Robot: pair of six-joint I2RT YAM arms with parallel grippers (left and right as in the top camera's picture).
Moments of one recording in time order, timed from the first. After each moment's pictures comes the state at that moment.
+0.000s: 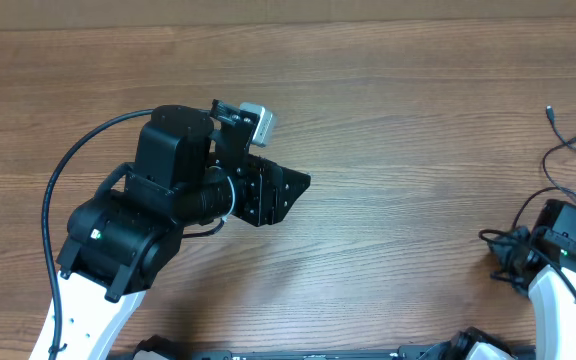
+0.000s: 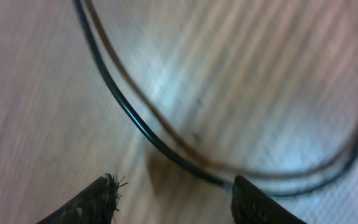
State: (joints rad) left arm -0.47 1.16 1.43 -0.96 0.48 -0.34; right arm -0.50 1.13 0.54 -0.63 0.08 0.59
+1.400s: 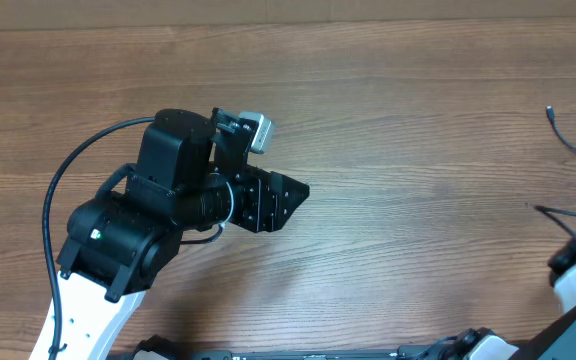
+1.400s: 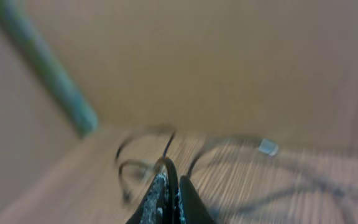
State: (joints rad) left arm -0.47 1.16 1.43 -1.02 0.50 -0.37; right arm -0.83 1.38 0.51 0.74 0.18 0.37
